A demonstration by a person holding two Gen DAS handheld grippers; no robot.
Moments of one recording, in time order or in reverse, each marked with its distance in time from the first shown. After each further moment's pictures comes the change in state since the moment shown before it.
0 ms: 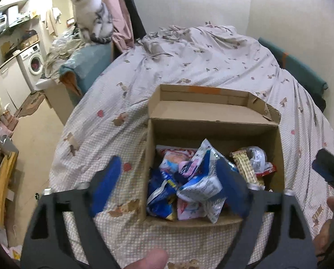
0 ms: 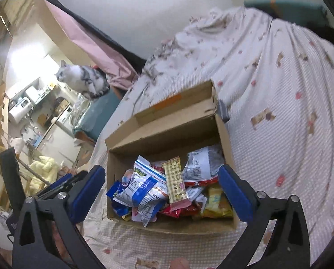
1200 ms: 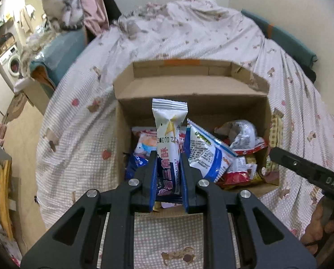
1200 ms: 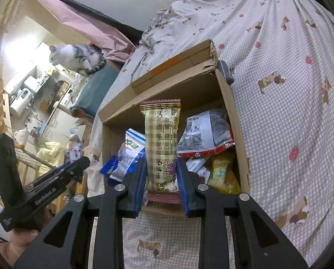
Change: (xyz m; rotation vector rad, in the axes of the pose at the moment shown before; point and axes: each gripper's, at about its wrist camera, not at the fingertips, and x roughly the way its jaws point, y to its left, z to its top) left arm 0.041 -0.034 0.000 0.108 0.187 -0.068; right arm 0.057 -0.023 -0.011 0.071 0.247 0.050
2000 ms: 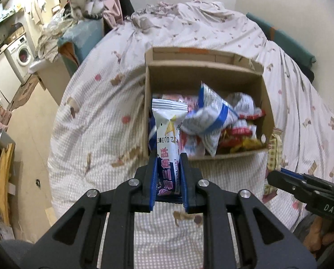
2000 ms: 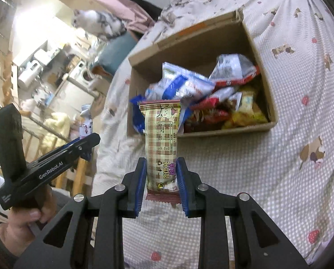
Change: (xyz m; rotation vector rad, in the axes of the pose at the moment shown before) left arm -0.066 0.030 -0.076 -0.041 -0.033 0.004; right arm -0.031 0.040 -0.091 -0.090 0.081 0.038
